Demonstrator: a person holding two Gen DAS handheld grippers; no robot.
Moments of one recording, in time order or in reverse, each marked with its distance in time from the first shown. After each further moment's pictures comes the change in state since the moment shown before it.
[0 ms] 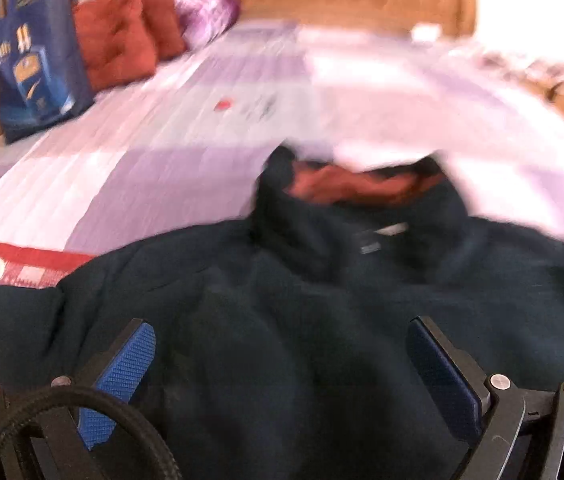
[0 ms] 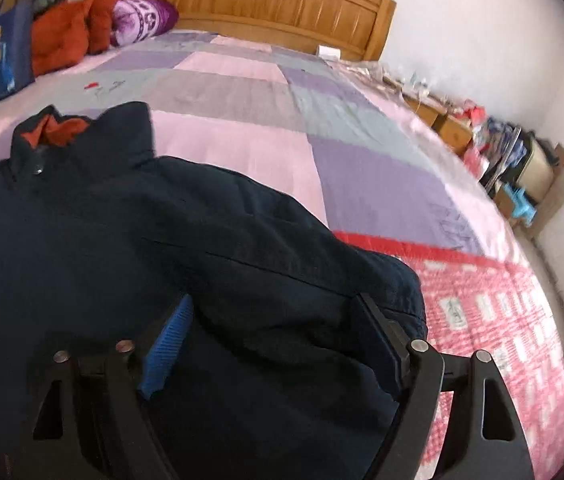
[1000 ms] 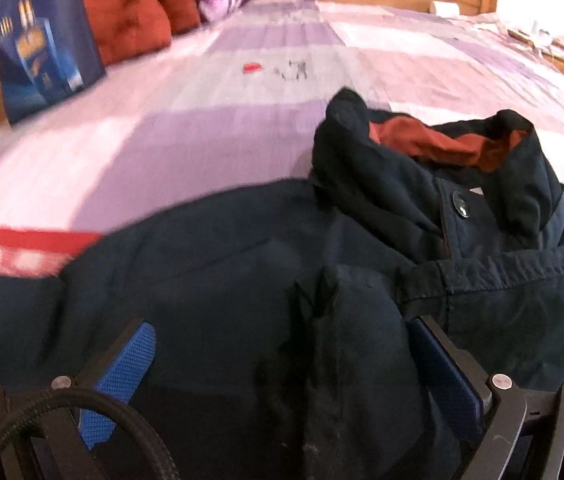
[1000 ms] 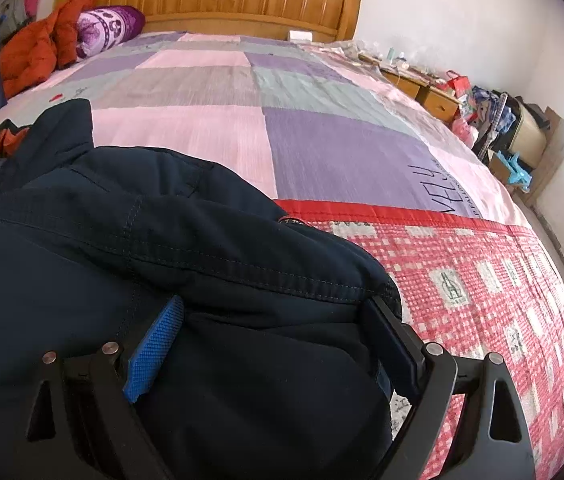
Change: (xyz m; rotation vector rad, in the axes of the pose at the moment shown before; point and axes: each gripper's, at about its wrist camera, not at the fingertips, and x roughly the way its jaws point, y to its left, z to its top) left arm 0.029 0.029 -0.014 0.043 -0.015 0.013; right arm 0.037 -0.044 -0.015 0.086 0.039 0.012
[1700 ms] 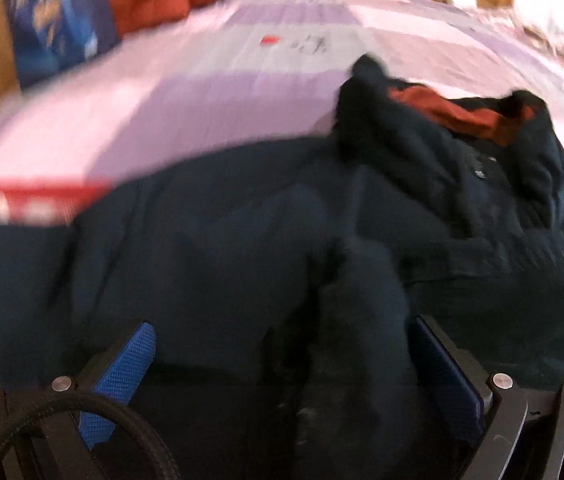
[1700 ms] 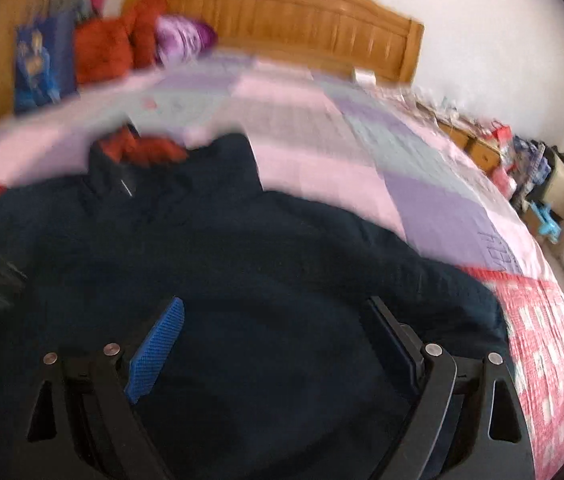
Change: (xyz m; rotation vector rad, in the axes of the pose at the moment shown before) left arm 0.008 0.025 -0.020 -0.106 0.097 -0.043; right arm -0.046 0.126 0.002 -0.121 -0.042 0.096
